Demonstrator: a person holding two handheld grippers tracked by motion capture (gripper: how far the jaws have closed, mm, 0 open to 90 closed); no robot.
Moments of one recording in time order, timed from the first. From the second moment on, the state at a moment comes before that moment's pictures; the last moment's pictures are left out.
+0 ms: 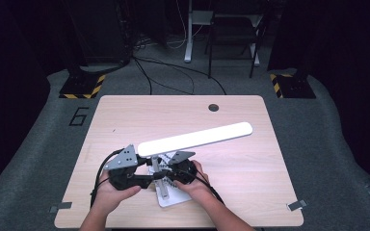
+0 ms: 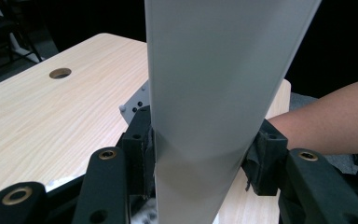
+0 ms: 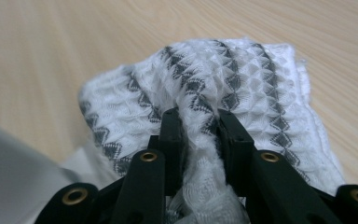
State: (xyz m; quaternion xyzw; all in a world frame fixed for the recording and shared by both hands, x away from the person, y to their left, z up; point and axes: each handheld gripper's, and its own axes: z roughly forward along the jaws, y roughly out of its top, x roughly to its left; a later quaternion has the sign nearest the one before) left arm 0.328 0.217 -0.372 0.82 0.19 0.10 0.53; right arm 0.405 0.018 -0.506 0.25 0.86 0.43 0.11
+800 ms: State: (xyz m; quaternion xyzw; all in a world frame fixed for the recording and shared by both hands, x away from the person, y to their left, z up) left arm 0.328 0.216 -0.373 0.81 0.20 0.11 0.54; right arm 0.424 0.016 -0.499 0.31 0.83 0.46 0.05
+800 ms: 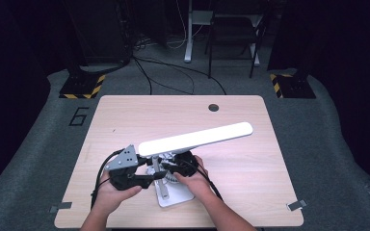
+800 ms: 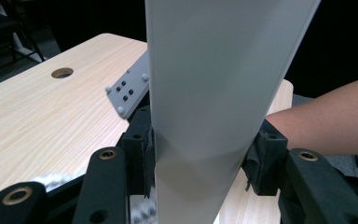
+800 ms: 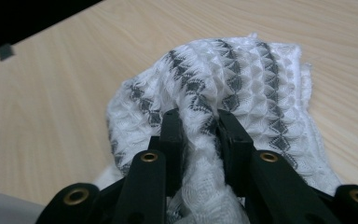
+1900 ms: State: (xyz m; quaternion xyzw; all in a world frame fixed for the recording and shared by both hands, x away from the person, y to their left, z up) left arm 0.327 0.215 -0.373 0.81 0.20 0.11 0.54; right arm 0.453 0.027 -0.504 0.31 0.86 0.40 0.09
